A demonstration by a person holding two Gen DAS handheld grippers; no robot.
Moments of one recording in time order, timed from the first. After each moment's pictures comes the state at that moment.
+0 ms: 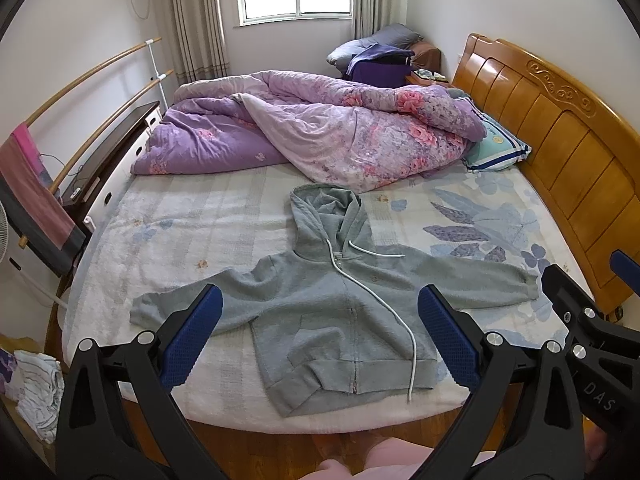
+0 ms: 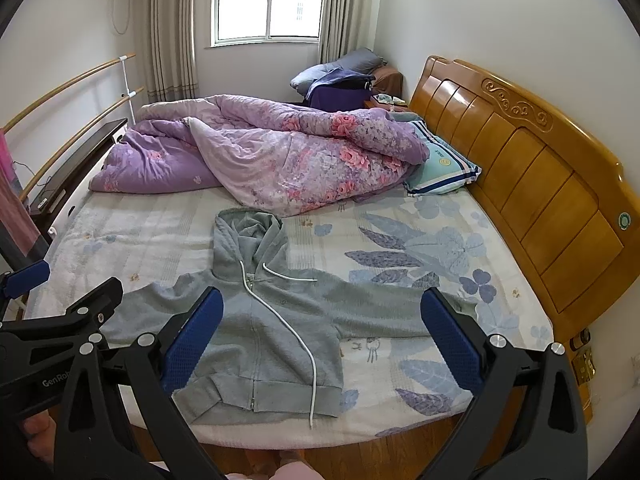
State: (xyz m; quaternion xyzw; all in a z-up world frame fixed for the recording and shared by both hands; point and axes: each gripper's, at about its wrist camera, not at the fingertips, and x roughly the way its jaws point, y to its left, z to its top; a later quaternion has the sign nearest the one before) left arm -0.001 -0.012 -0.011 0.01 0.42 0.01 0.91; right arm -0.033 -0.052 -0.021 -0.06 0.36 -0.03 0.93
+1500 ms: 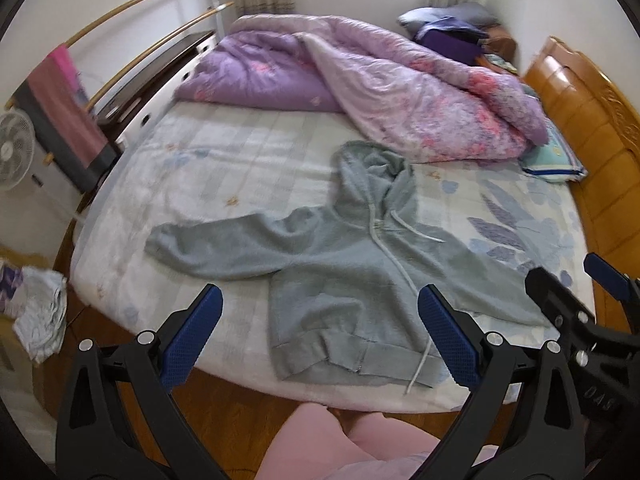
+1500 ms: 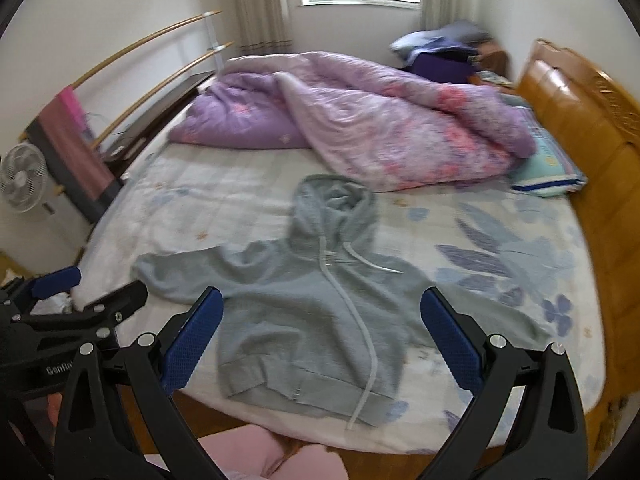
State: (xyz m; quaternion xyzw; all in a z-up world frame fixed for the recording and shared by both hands) left arm 0.030 0.037 -0.048 -0.08 0.51 0.12 0.85; right arm 0.062 -0.022 -0.055 -0.06 0.44 0.18 0.88
